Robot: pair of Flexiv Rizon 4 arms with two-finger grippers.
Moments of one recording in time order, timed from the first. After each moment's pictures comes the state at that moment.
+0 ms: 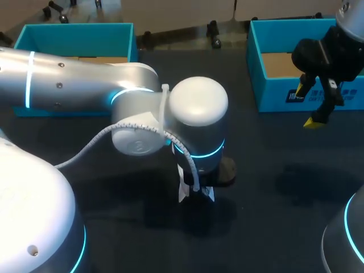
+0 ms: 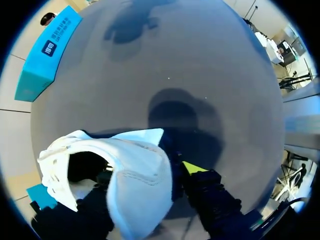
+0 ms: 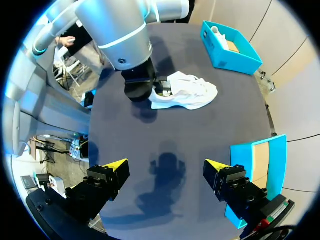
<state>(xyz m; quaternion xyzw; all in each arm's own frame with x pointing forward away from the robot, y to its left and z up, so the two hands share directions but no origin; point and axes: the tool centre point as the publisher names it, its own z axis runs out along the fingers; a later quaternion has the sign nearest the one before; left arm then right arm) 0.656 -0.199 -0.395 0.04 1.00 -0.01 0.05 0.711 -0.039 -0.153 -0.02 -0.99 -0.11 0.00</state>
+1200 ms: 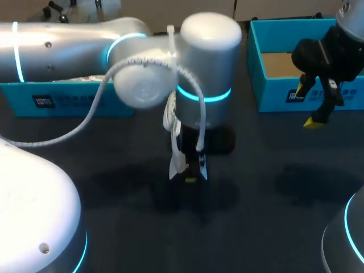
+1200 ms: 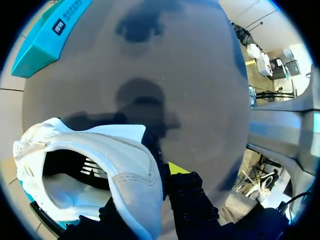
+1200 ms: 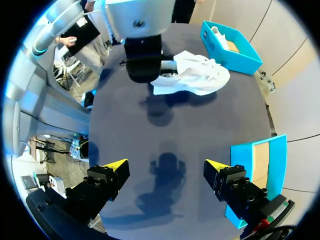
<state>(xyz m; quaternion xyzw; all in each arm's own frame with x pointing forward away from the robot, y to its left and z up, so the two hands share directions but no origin) 0.656 -0.179 -0.305 -0.02 1.00 0.04 -0.06 0.711 -0.039 -0.153 -0.02 -0.99 -0.11 0.00</state>
